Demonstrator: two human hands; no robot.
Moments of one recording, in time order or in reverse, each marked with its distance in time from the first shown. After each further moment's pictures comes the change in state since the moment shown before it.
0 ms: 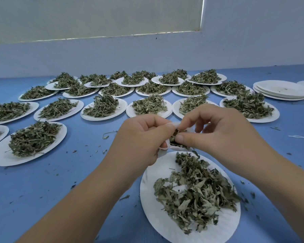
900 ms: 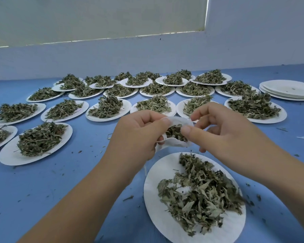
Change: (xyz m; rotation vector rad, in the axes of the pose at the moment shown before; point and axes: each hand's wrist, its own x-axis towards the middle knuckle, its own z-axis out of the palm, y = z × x) left_hand 0.004 0.001 -0.006 -0.003 0.088 0.036; right_hand -0.002 0.008 -0.004 -0.046 -0.057 0.093
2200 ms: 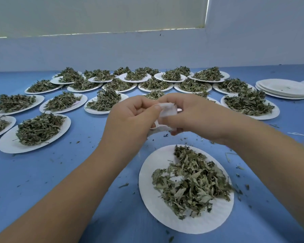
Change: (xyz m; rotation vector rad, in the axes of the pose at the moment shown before) left_hand 0.002 -0.003 -0.001 0.057 0.072 0.197; right_hand 0.045 -0.016 0.011 0.137 -0.393 0.029
